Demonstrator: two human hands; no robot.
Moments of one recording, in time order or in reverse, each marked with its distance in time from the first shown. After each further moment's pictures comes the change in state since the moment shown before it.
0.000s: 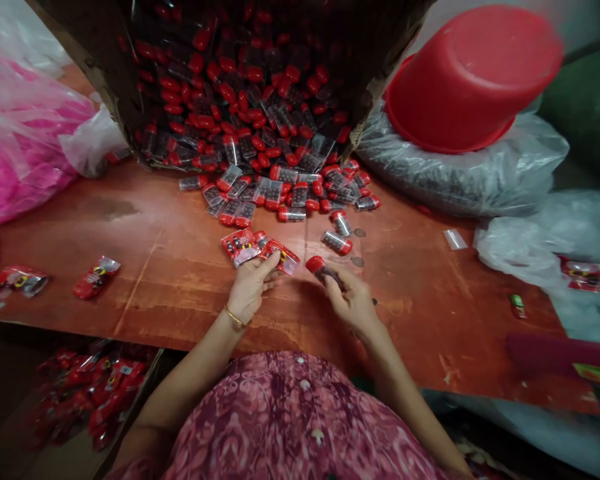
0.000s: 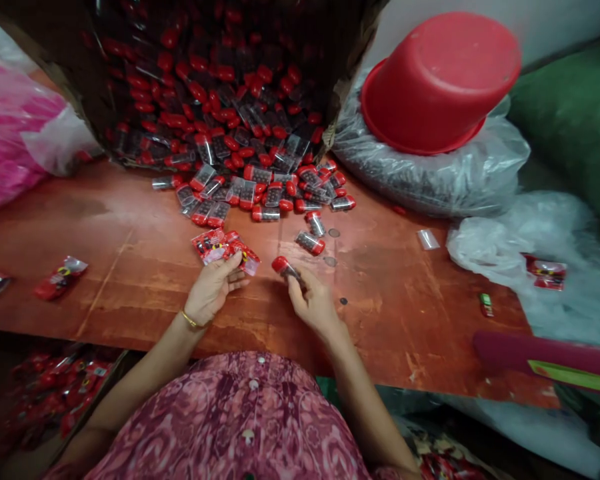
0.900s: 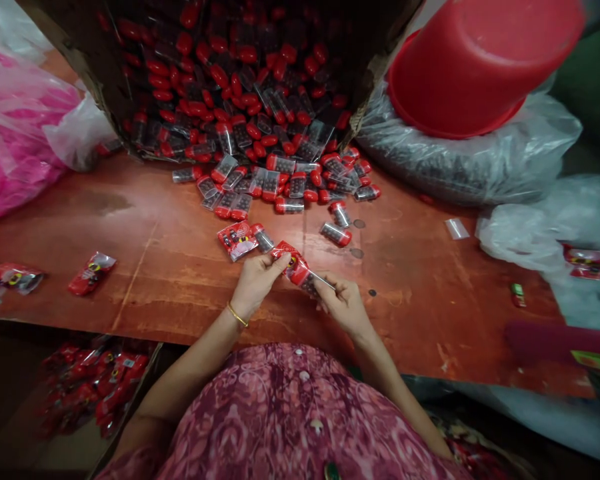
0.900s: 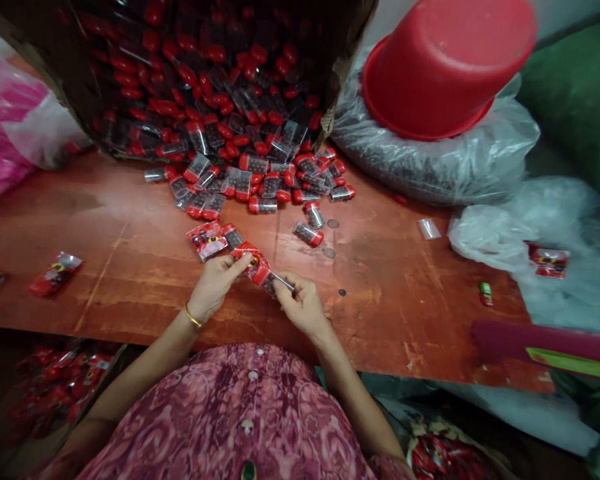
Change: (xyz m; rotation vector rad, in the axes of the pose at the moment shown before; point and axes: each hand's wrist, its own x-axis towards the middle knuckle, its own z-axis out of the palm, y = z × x) left_hand 0.000 -0.014 0.003 0.246 -0.154 0.256; right_hand -0.007 -0.033 0.001 0.586 -0.154 0.427
